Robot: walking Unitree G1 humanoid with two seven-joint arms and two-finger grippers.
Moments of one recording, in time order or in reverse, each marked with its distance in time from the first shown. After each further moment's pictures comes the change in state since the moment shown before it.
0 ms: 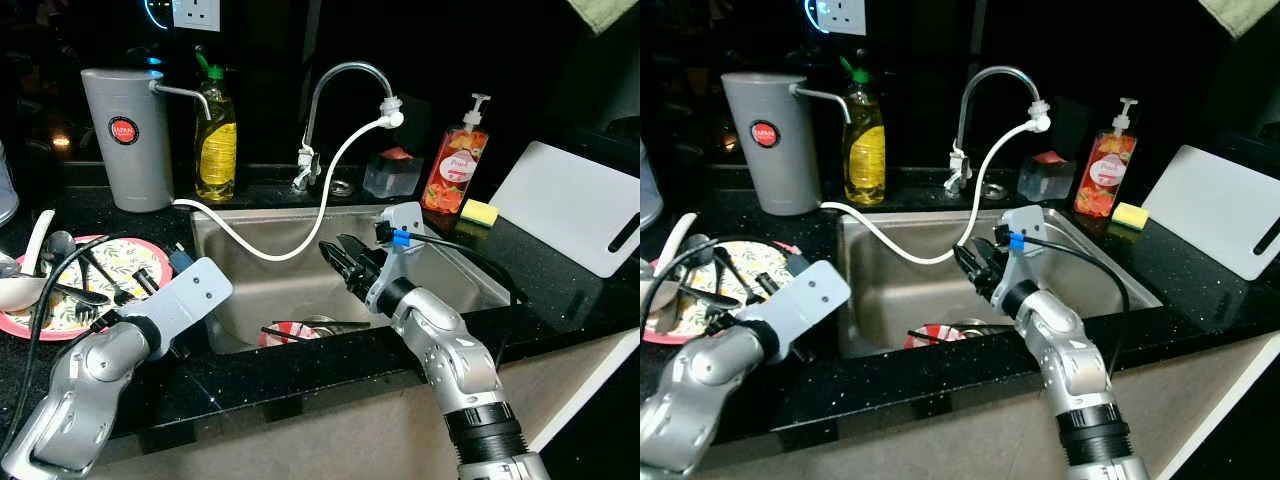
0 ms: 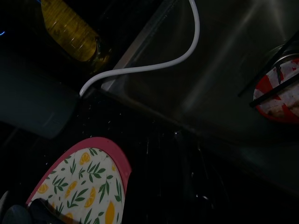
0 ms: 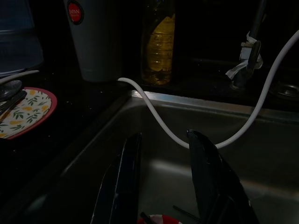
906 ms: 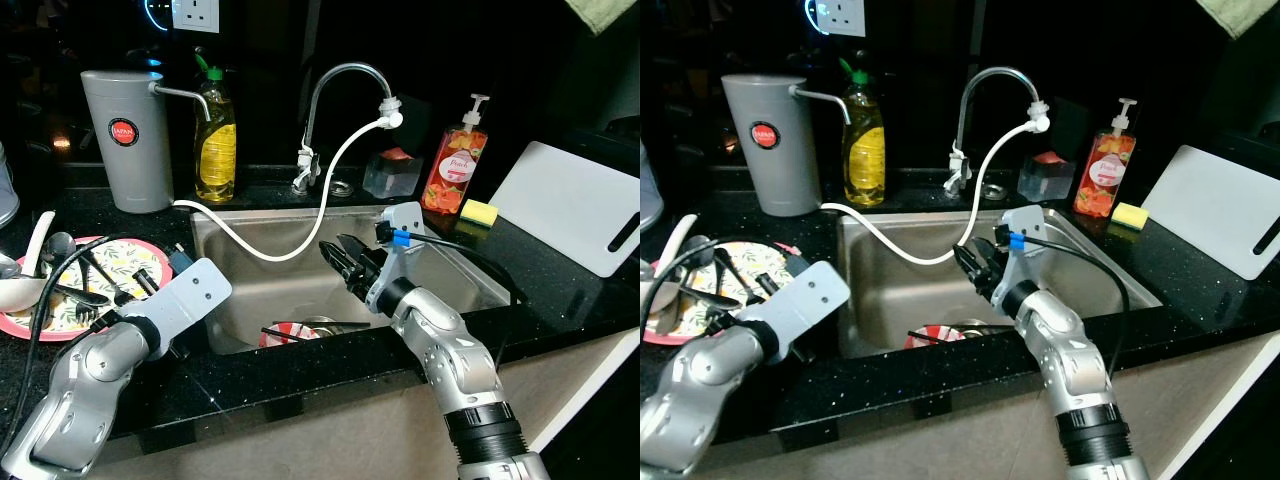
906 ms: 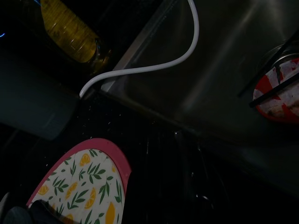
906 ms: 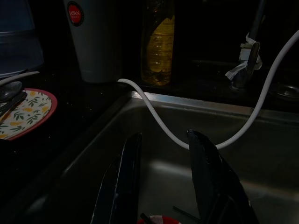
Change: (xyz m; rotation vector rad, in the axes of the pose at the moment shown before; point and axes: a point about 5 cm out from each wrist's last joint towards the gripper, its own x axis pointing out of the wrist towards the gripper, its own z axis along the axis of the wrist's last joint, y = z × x) left arm 0.001 0.000 -0.001 0.003 -0.003 -0.004; right arm 0.000 0.000 0.000 0.000 -0.001 0.000
